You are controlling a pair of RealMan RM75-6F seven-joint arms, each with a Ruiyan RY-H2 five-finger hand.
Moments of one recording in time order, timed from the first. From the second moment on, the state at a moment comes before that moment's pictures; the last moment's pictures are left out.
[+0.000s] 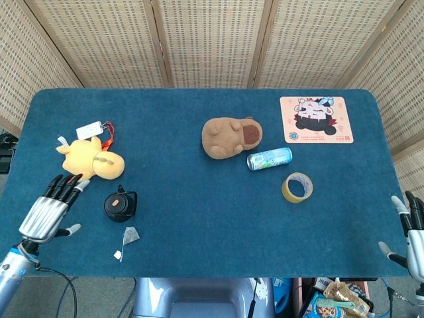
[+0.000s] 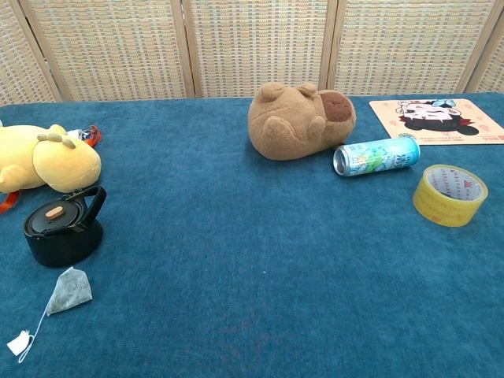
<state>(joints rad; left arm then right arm) -0.28 -1.17 -0.04 -1.50 1.68 1.25 0.09 -0.03 -1.08 0.09 -1.64 -1.50 1.60 -0.09</state>
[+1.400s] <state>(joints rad) -0.49 -1.49 0.01 -1.10 1.67 1.16 0.09 -0.01 -1.08 0.09 -1.64 -1.47 1.56 -0.07</state>
